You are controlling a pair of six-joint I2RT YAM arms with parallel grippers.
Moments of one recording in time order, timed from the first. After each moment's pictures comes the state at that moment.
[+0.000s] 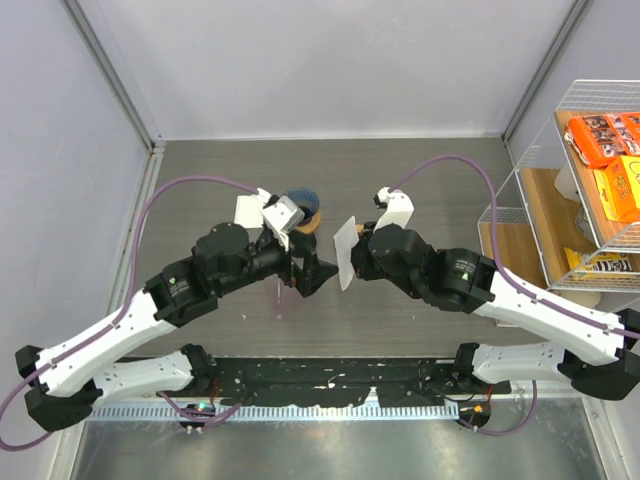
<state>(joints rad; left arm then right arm) -0.98 0.92 1.07 -0.36 0.05 -0.21 1.13 1.10 1.24 -0.72 0.50 0.76</state>
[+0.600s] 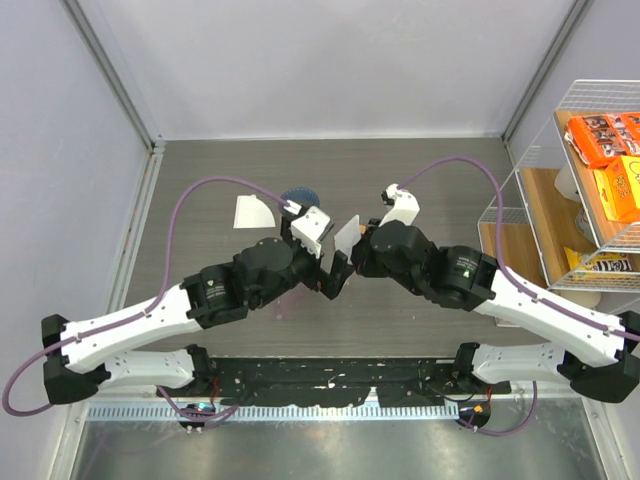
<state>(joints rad) -1.18 1.05 1.06 -0.28 -0.33 -0.23 1.10 1.10 1.24 -0.74 0.48 0.89</state>
